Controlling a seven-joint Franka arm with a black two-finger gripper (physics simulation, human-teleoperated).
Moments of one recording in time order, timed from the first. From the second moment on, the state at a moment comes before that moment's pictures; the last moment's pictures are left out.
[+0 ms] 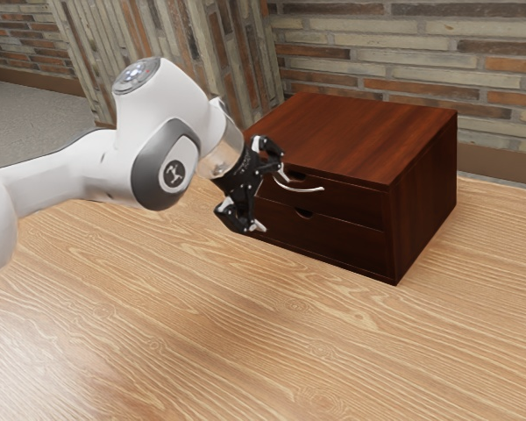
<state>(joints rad) 0.03 0.09 0.01 -1.77 -0.11 2.35 -1.50</state>
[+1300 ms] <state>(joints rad) 0.03 0.19 0.02 -1.68 -0.11 2.34 -1.52</state>
